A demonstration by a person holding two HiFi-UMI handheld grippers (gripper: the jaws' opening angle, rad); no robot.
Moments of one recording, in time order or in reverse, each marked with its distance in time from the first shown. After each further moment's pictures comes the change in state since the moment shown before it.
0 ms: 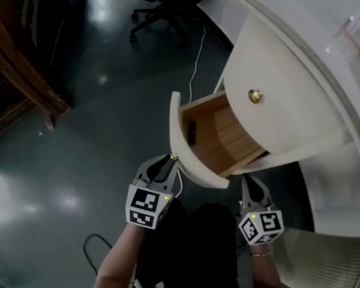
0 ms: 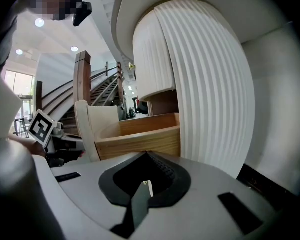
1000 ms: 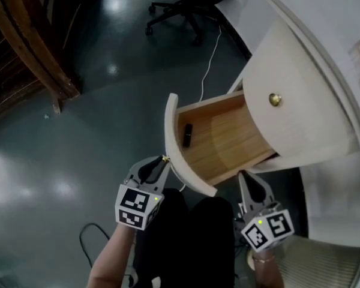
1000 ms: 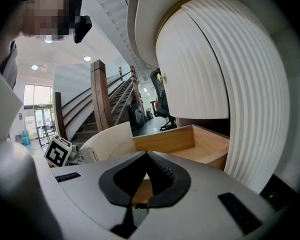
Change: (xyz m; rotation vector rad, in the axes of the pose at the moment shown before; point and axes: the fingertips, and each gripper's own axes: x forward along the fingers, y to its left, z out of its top) left arm -0.057 0.032 -0.027 -0.064 0.050 0.061; right arm -0.004 0.080 0.055 0.001 0.002 0.233
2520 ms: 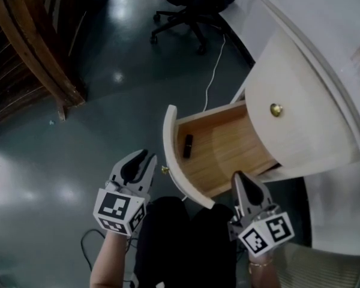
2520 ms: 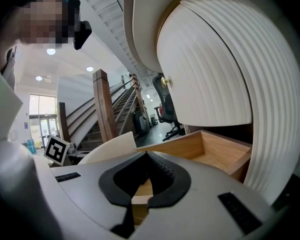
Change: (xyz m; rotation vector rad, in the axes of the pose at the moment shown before) left arm -0.031 0.038 0.067 -0.028 -0.170 0.119; right arm 0.022 0.010 0.028 0.049 -0.087 0.070
